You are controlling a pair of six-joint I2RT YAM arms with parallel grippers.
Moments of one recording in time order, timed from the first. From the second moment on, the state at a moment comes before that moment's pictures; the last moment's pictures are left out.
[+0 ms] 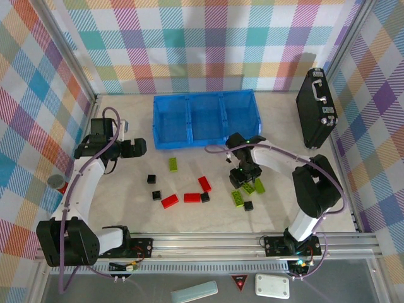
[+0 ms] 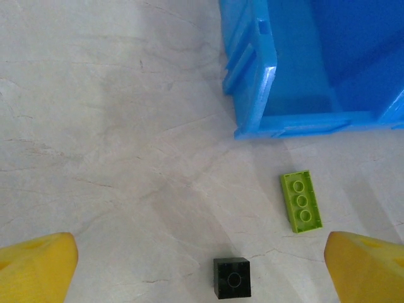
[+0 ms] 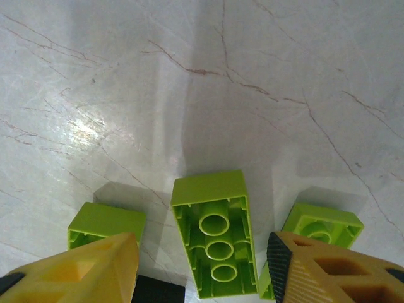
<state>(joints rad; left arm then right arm) 0.04 1.20 1.04 -0.73 0.15 -0.05 0.62 1.70 1.14 -1.00 0.01 0.04</state>
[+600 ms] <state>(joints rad) 0.04 1.18 1.03 -0.72 0.15 -0.05 0.79 1.83 1.40 -1.06 0.03 0.22</state>
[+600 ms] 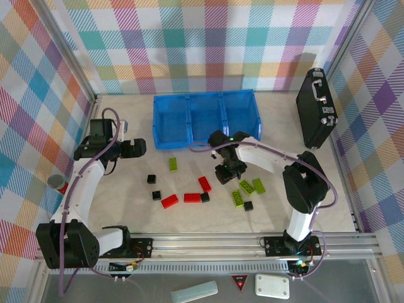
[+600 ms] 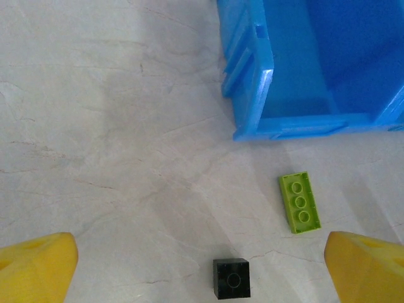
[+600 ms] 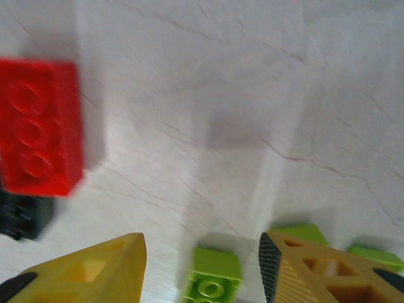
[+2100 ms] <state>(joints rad) 0.04 1.18 1.03 -0.71 0.16 -0.05 0.95 2.16 1.71 -1.13 0.06 0.52</state>
